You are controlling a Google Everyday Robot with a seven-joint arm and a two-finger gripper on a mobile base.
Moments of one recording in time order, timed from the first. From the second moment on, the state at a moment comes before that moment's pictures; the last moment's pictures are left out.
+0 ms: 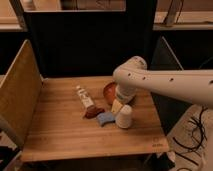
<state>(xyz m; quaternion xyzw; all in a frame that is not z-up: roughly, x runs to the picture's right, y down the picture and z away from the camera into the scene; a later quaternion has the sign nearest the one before) 0.090 0.076 0.734 -0.25 0.09 0.34 0.90</state>
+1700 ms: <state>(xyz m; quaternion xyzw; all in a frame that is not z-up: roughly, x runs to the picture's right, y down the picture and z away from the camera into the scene) -0.073 -0.002 0.731 -0.33 0.09 0.19 0.92</state>
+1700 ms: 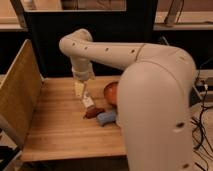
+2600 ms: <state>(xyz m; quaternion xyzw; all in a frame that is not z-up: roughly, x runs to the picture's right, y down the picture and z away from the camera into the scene) 0.092 -0.058 0.767 -0.22 0.20 0.34 0.89</state>
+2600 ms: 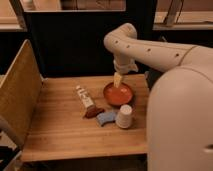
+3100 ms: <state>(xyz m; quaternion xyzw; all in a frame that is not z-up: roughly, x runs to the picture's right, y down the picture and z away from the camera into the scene) -0.047 -0.042 0.773 -0.26 0.12 0.21 0.93</state>
